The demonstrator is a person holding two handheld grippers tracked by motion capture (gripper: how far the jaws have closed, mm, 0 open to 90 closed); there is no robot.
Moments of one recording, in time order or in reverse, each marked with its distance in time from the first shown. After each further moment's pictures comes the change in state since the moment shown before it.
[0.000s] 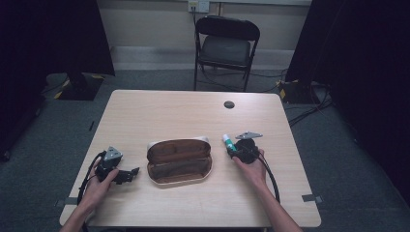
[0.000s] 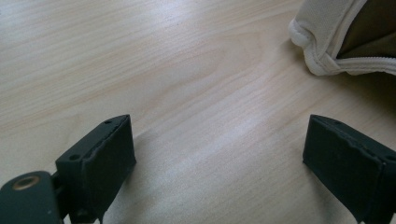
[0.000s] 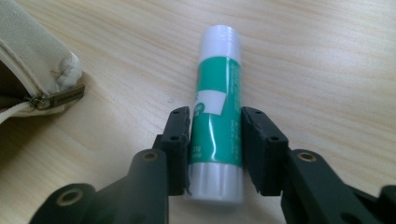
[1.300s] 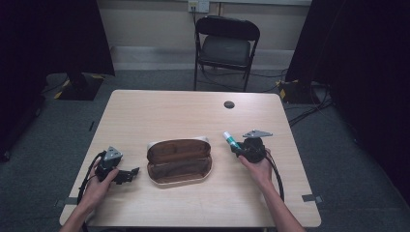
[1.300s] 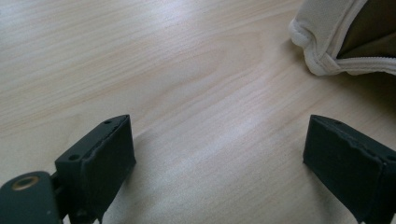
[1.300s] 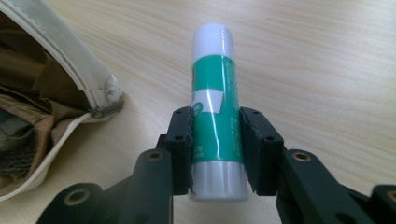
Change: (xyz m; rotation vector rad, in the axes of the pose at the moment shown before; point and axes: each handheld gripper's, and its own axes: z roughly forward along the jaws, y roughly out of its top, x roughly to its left) left arm 0.001 0.000 0.000 0.003 0.000 0.006; right arm -0.008 0.007 -0.033 -0.071 0.075 0.014
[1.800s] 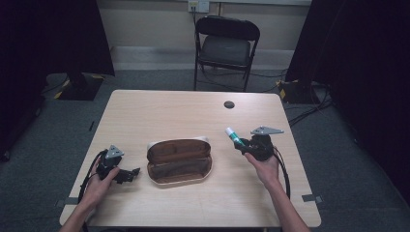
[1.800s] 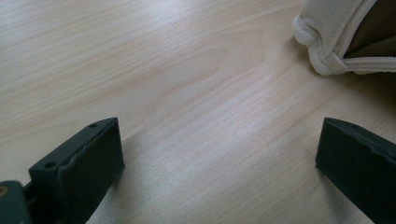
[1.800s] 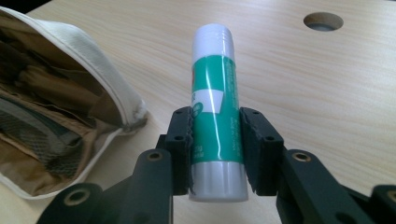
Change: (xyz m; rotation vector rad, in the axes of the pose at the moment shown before) left arm 0.003 0.003 0.004 0.024 -0.014 0.012; right arm -0.002 0.014 -0.032 -0.076 0.072 0.000
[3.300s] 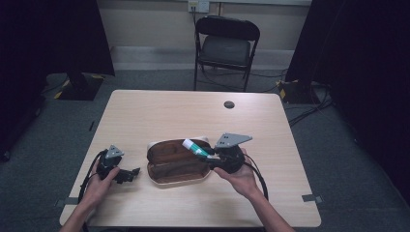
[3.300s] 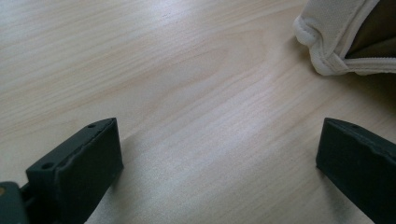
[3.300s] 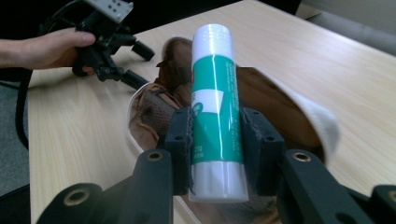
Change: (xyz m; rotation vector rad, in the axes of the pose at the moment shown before) left arm 0.000 0.000 0.000 0.000 0.003 -0.003; right arm 0.121 0.034 -0.004 -0.034 0.286 -0.270
